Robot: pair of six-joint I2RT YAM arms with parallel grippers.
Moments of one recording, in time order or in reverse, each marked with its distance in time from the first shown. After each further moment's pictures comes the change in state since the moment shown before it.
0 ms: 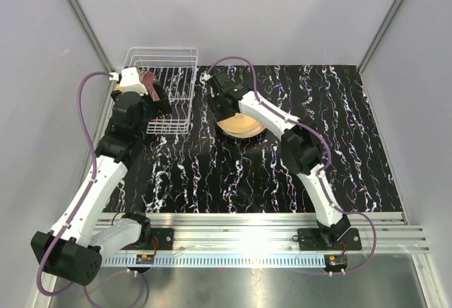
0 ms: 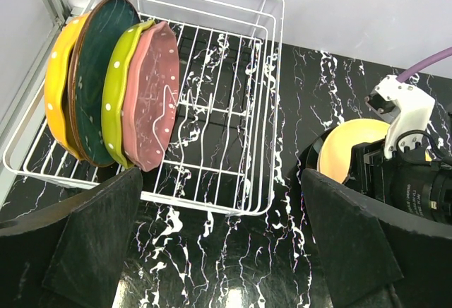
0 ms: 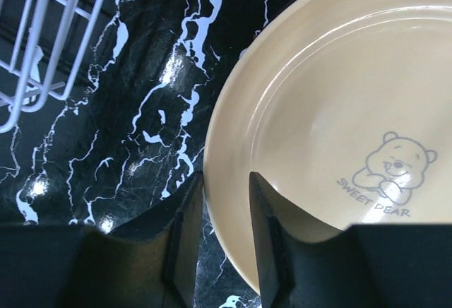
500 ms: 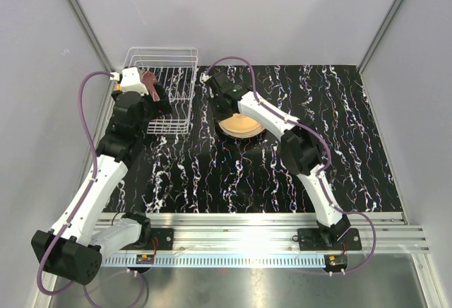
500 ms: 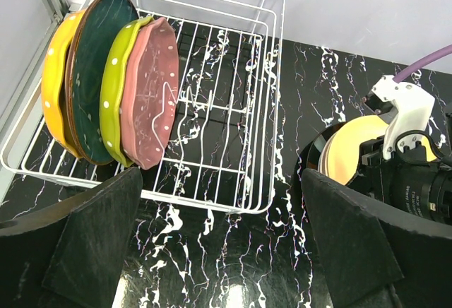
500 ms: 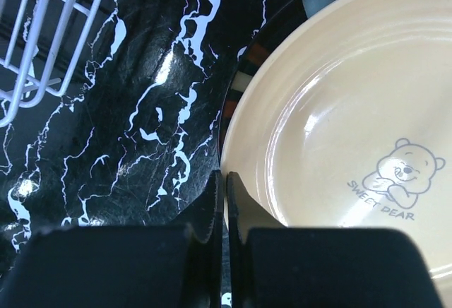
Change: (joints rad) left arm 0.002 0.008 0.000 -0.003 0.004 0.000; right arm 0.009 0.004 0.004 -0.013 0.026 -0.023
